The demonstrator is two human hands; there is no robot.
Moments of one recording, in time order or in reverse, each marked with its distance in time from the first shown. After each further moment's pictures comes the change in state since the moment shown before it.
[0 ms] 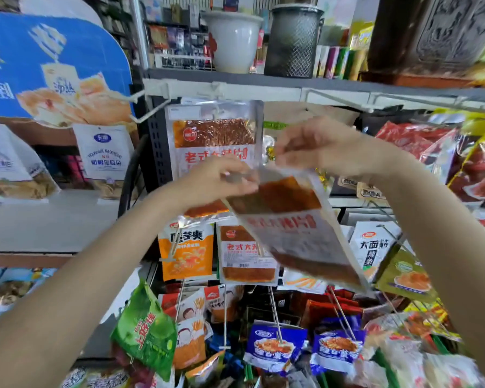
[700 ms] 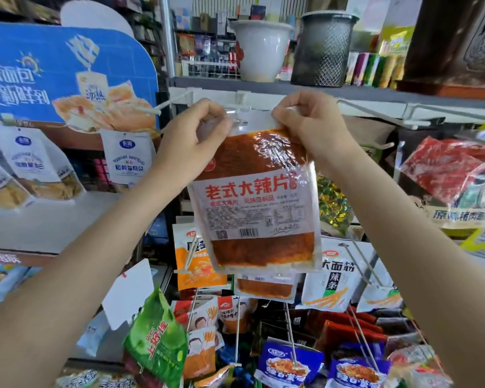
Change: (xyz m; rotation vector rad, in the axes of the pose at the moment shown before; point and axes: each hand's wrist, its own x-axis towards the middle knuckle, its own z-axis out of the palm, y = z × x) left_hand 0.005 0.002 -0.050 0.292 0.669 0.197; right_hand 0.081 0.008 0.014 0.269 0.590 0.005
